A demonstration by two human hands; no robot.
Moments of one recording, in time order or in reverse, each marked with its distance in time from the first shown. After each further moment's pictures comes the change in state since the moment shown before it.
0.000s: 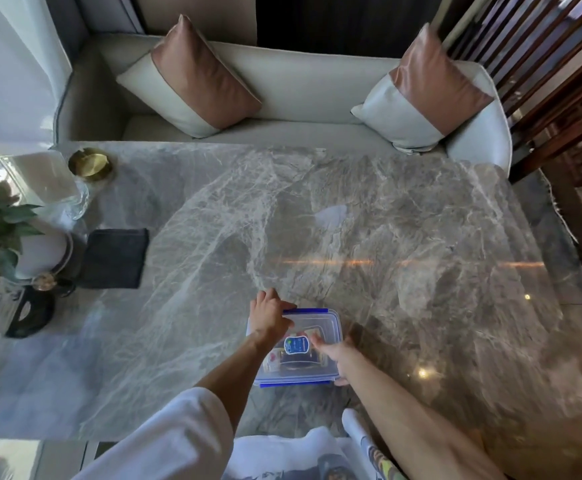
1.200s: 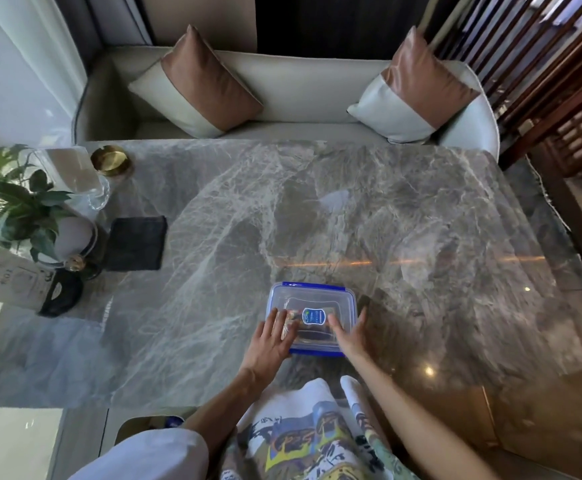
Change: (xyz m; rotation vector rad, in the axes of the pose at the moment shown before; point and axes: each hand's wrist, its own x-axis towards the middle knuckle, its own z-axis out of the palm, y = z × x) left_hand -0.116 -0.062 0.059 0.493 -0.067 0.330; right_hand -0.022 0.069 0.030 0.158 0.222 -0.507
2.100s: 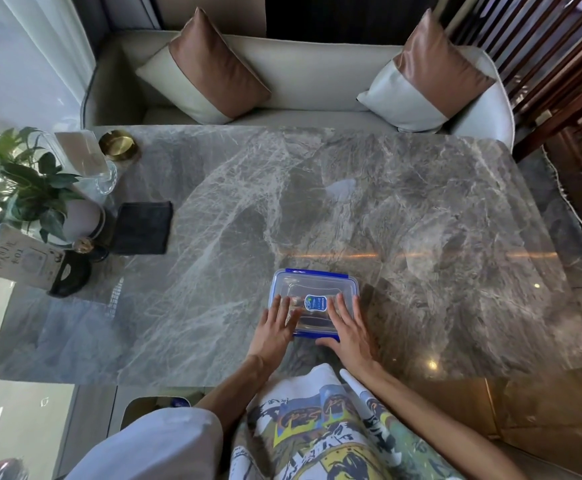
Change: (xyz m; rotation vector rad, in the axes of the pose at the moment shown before) left_hand -0.003 0.012 0.004 -0.083 0.066 -0.058; right_hand -0.005 0.031 -0.002 -0.935 -0.036 -0.634
